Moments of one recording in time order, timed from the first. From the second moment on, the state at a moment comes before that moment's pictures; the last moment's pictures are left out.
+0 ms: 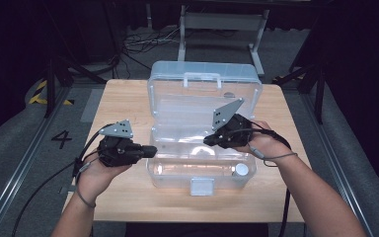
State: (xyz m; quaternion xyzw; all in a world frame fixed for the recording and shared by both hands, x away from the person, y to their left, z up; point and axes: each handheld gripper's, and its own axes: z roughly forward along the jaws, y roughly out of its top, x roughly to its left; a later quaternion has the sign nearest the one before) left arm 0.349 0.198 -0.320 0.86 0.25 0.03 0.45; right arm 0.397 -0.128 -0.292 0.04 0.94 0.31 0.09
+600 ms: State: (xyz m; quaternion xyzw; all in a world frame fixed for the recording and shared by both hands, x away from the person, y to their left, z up) left arm 0.364 0.203 -0.302 0.81 0.29 0.08 0.49; right arm 0.387 -0.126 -0.297 0.04 0.94 0.31 0.10
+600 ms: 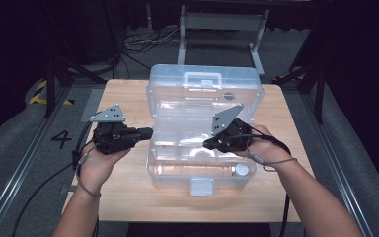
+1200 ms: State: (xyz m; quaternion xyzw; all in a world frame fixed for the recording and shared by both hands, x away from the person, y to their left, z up) left arm 0.377 0.198 -0.299 0.79 0.33 0.11 0.50; right arm 0.369 -0.123 -0.305 0.04 0.95 0.30 0.12
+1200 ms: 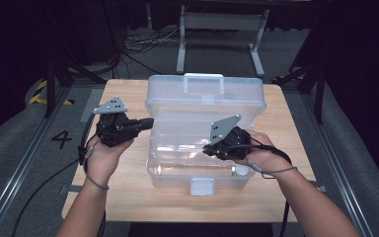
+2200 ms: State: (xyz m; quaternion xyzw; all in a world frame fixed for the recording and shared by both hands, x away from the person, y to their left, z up) left arm 0.378 0.199 -0.296 0.79 0.33 0.11 0.50; right arm 0.354 -0.131 -0.303 0.07 0.93 0.33 0.15
